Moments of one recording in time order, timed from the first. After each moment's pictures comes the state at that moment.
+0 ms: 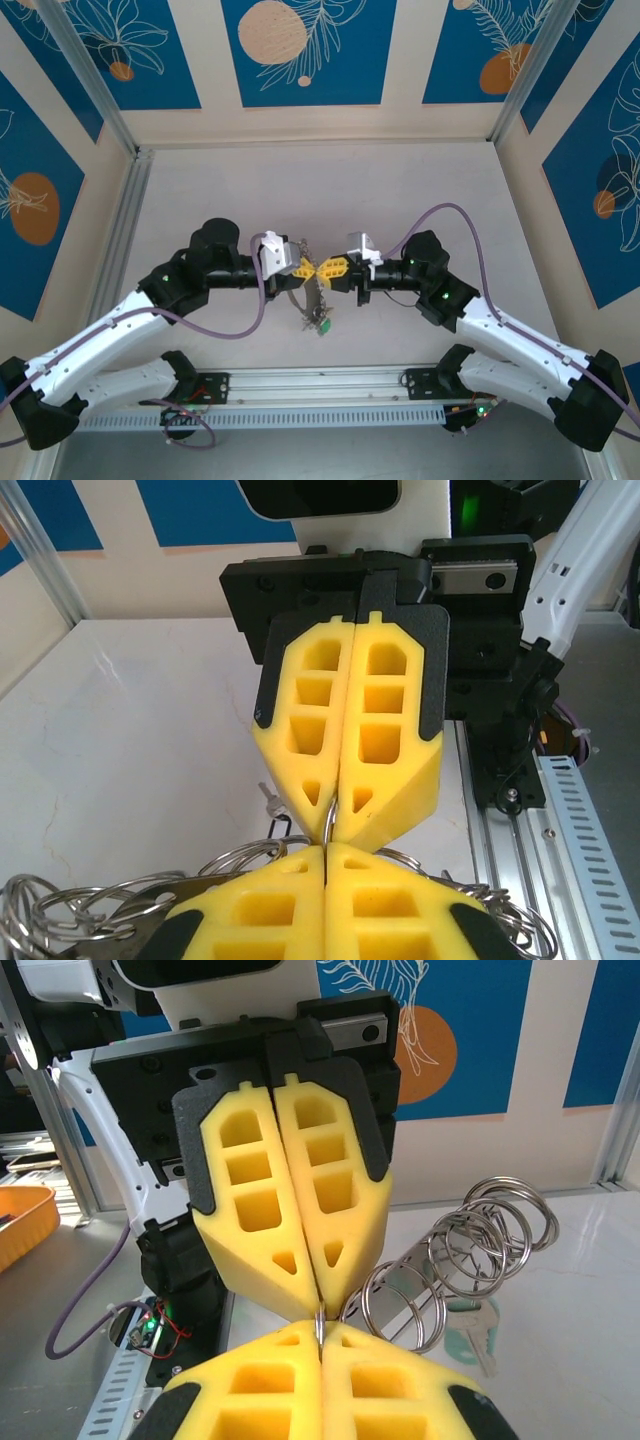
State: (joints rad) left arm -0.85 0.95 0.94 -0.36 0.53 0.29; right arm 0.76 0.89 0.62 0.22 -0.72 0.00
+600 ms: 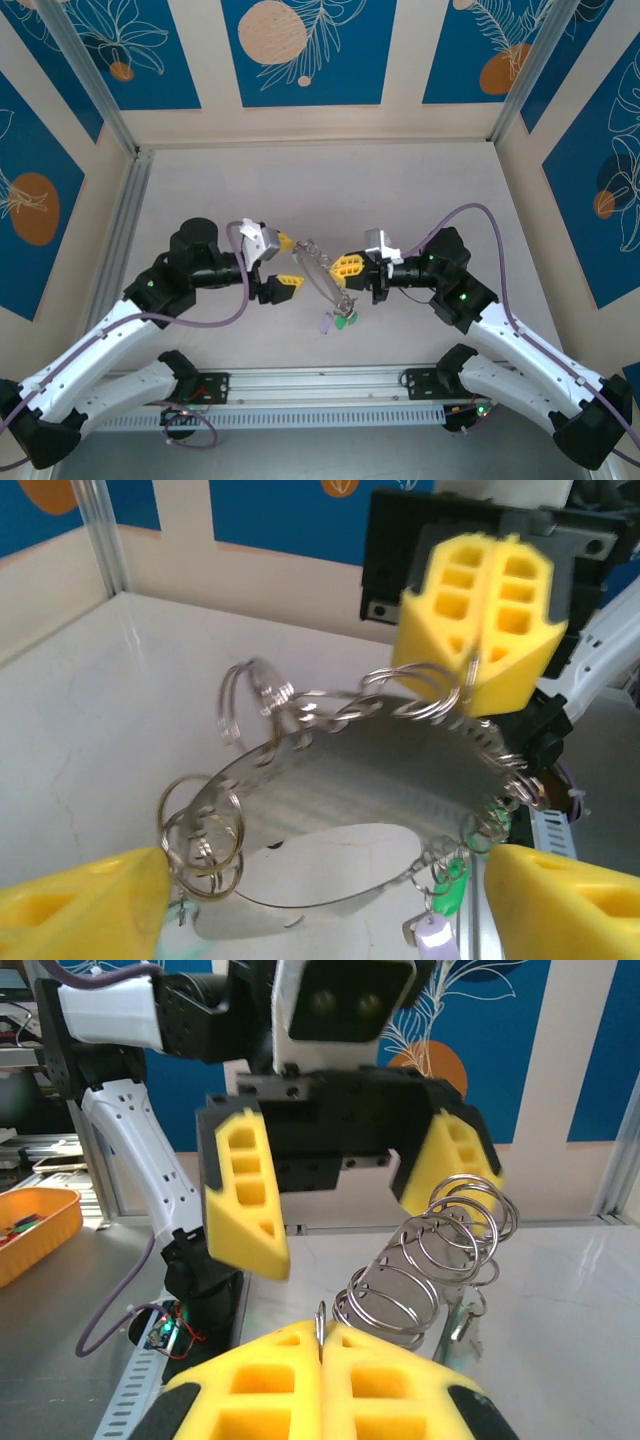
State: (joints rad) left arm -0.70 0.87 0.88 -0.32 0.59 0.09; right arm 0.67 0.80 0.66 0.13 -0.86 -0.01
